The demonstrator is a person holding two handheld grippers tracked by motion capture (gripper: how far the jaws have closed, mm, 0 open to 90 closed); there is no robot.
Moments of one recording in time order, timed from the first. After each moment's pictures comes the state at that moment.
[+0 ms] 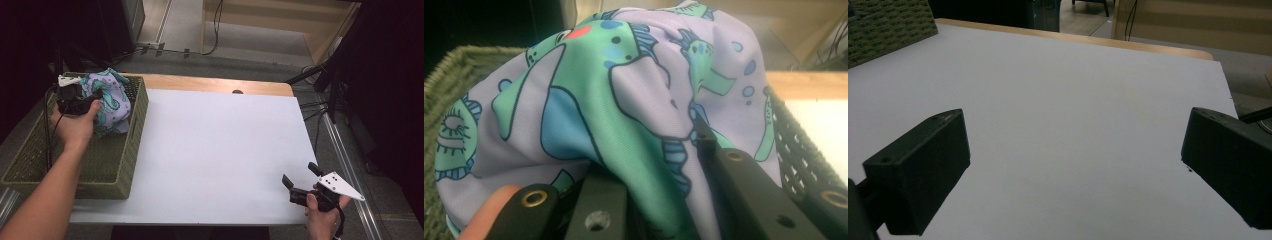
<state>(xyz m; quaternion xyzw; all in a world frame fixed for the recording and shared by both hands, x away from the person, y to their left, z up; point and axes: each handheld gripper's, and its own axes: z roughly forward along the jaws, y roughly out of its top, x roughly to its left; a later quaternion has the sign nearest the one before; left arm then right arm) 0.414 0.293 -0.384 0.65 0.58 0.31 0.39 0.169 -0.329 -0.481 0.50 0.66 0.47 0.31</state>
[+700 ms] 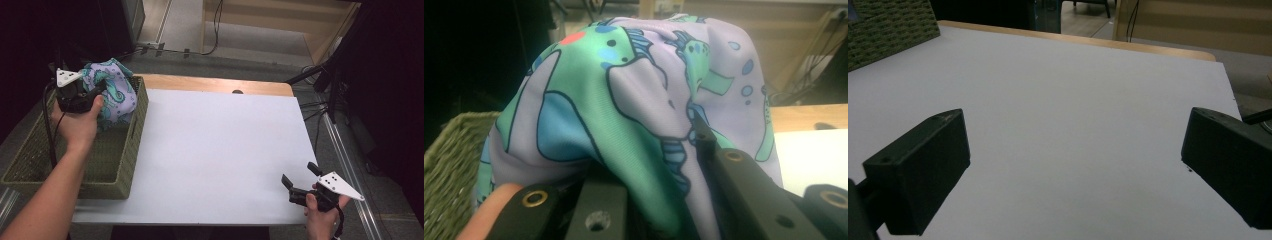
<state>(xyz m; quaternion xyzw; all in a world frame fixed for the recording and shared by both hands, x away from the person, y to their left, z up) 0.390 0.264 -0.350 0.64 0.52 0.34 0.45 0.170 -0.328 -0.481 0.50 0.66 0.48 0.31</state>
